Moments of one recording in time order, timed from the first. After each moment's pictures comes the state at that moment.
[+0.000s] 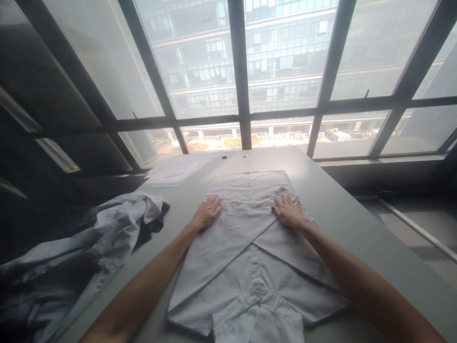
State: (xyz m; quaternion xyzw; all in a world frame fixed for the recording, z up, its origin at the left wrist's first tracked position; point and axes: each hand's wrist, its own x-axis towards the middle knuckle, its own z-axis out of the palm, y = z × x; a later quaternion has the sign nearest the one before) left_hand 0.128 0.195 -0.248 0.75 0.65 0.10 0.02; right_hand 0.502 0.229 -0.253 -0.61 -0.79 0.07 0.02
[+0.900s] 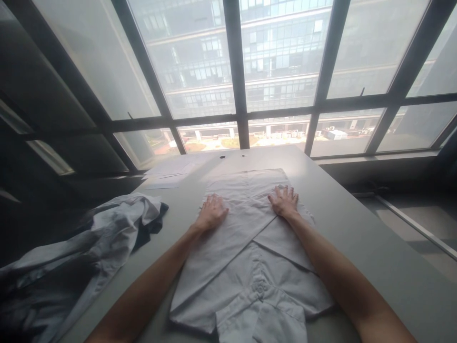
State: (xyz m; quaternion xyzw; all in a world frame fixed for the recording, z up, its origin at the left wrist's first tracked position) left_hand 0.153 0.192 -0.248 0.73 0.68 0.05 0.01; right_hand 0.485 0.261 -0.268 -0.71 -0.69 0.06 0.11
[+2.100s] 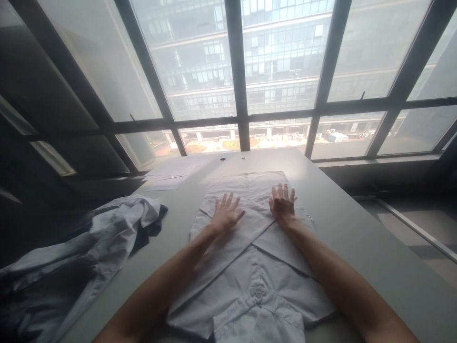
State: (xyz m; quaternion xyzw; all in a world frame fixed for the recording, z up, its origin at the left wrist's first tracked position) left_hand 0.219 0.190 -0.241 0.77 0.63 0.09 -0.01; right_hand 0.467 0.238 -0.259 -0.65 -0.73 -0.08 0.20
